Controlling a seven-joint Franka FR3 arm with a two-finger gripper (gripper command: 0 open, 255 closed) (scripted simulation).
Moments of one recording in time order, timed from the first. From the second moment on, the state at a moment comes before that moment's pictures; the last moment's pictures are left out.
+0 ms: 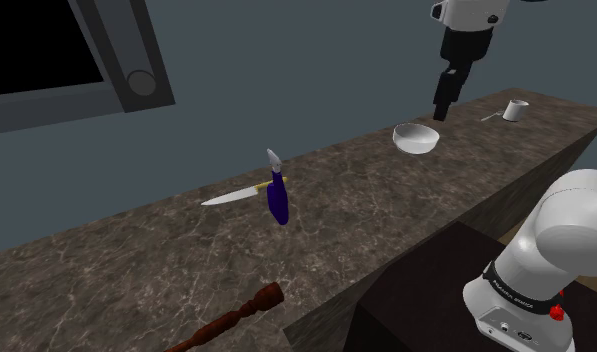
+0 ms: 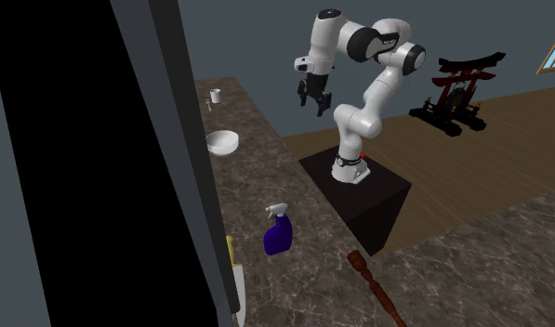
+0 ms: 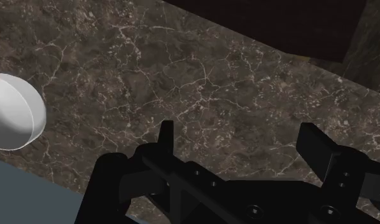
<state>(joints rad) 0.00 -0.83 0.07 -2.34 -0.11 1.49 -0.10</state>
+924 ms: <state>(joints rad) 0.02 -0.45 0.24 -2.20 -0.03 1.68 0.14</state>
